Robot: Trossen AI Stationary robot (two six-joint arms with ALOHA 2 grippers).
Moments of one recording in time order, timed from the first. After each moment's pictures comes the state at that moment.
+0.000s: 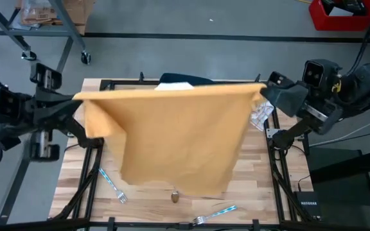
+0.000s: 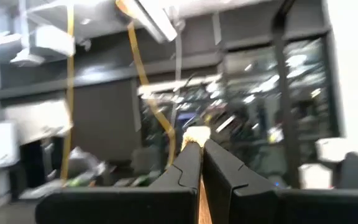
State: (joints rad) left arm -1.06 1.48 2.30 0.12 -1.08 0.92; right arm 0.60 1.48 2.32 -0.34 0.54 0.41
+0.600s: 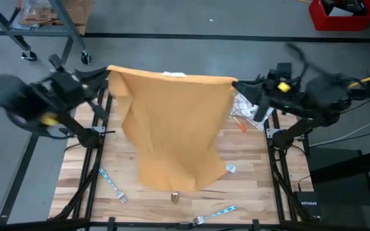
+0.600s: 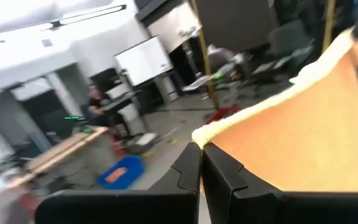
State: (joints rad) left arm -0.71 1.44 2.30 -0.69 -1.57 0.53; right arm 0.44 1.49 2.33 -0.94 0.83 0.54
